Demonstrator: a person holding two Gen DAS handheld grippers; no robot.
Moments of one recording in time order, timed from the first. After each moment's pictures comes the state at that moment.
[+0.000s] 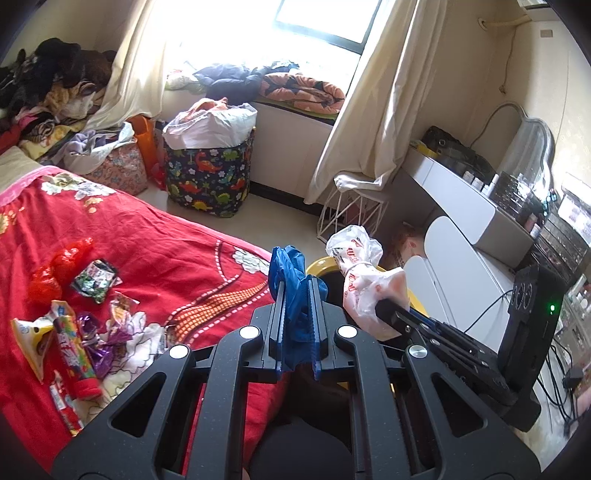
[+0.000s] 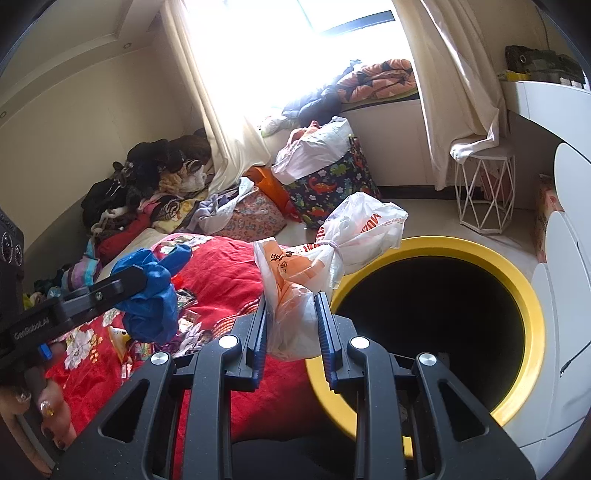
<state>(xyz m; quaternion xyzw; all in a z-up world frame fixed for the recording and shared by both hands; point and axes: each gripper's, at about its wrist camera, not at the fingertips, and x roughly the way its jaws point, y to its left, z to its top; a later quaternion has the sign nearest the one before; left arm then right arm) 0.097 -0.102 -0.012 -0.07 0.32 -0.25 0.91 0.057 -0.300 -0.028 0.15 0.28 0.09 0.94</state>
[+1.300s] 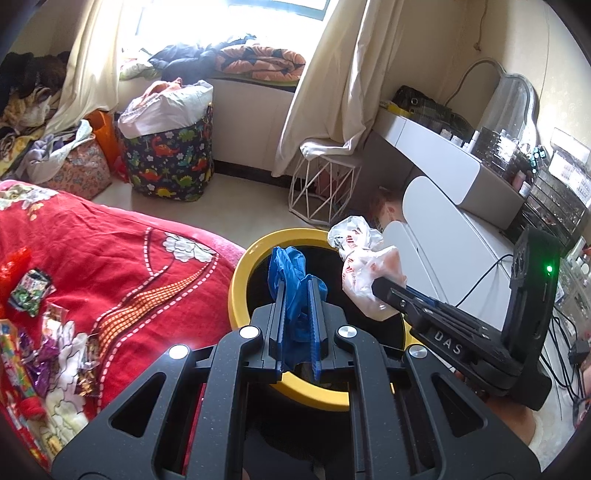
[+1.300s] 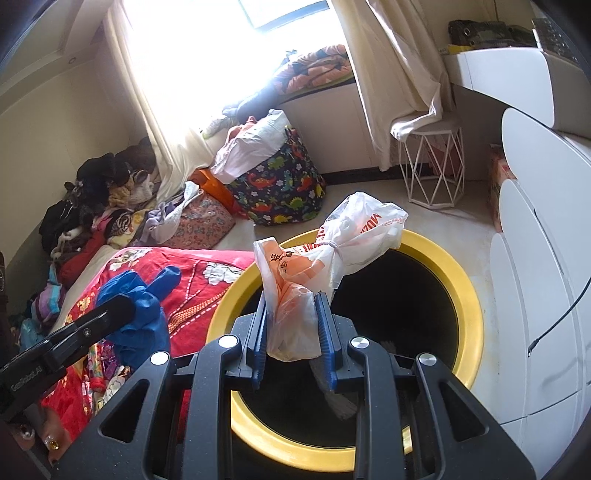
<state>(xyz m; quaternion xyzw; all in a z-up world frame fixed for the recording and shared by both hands) 0.124 -0.183 -0.042 -0.02 0.35 -0.30 0.88 0.066 -0.357 -0.054 0.19 0.31 -0.01 0.93</state>
